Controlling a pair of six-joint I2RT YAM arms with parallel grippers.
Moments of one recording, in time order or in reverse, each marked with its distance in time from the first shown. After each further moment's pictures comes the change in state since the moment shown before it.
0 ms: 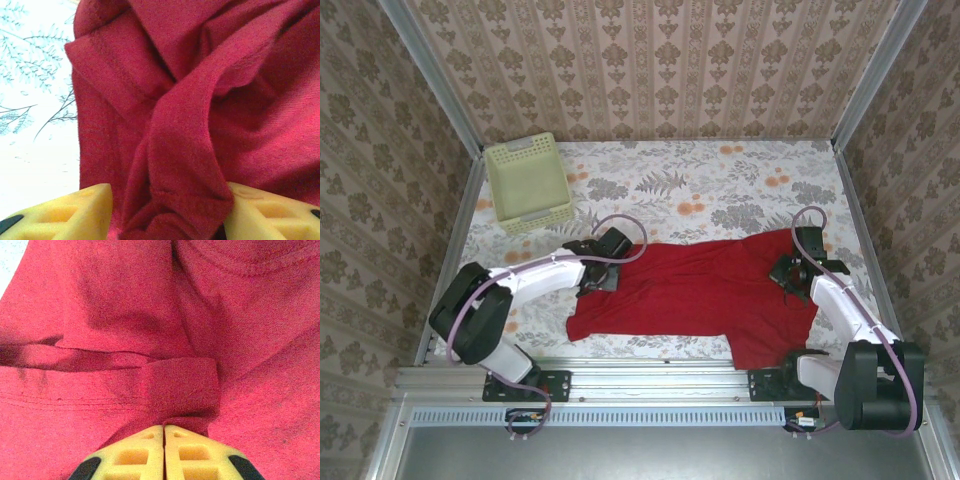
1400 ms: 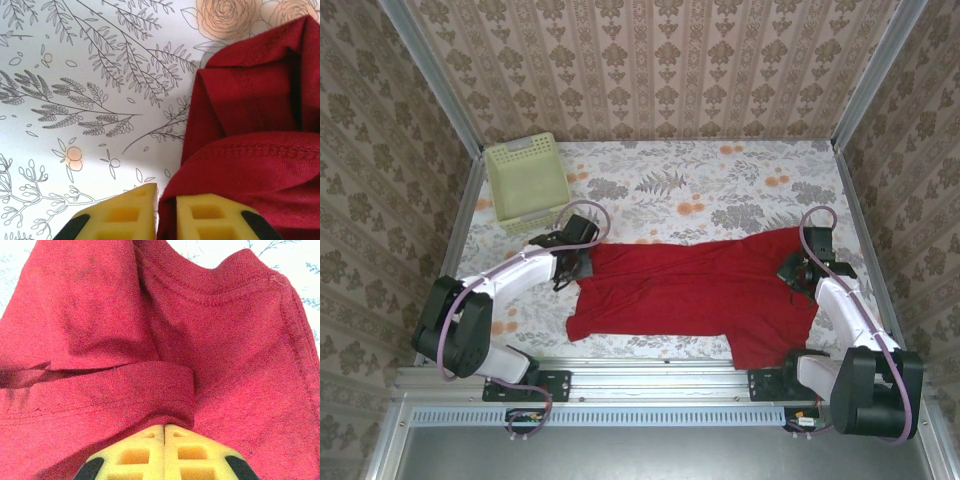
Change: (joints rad) left arm 0.242 -0.121 -0.056 0.019 0.072 -0.019; right arm -0.063 -0.033 0.000 -0.001 0.028 -0.034
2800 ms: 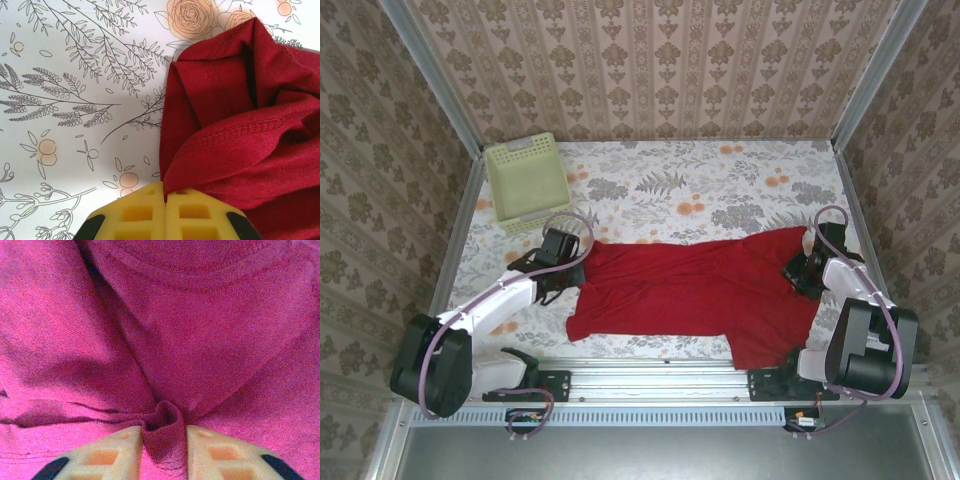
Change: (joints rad) left arm 0.063 -0.220 -0.206 0.192 0.165 0.032; right arm -0.161 0.218 0.051 0.013 -0.214 0.007
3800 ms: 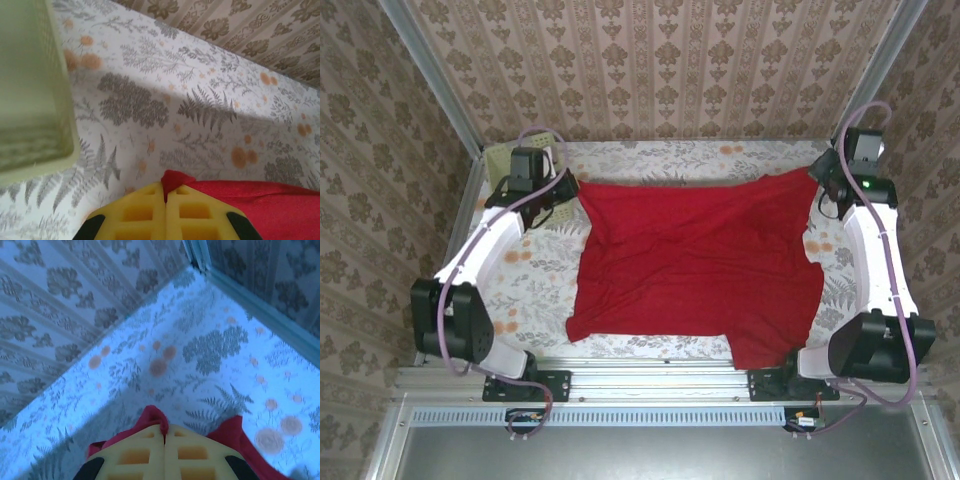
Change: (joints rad) left arm 0.243 0.294 0.611 0.071 0.305 0.068; right arm 0.102 0.078 0.781 -0.097 0.281 -0.053
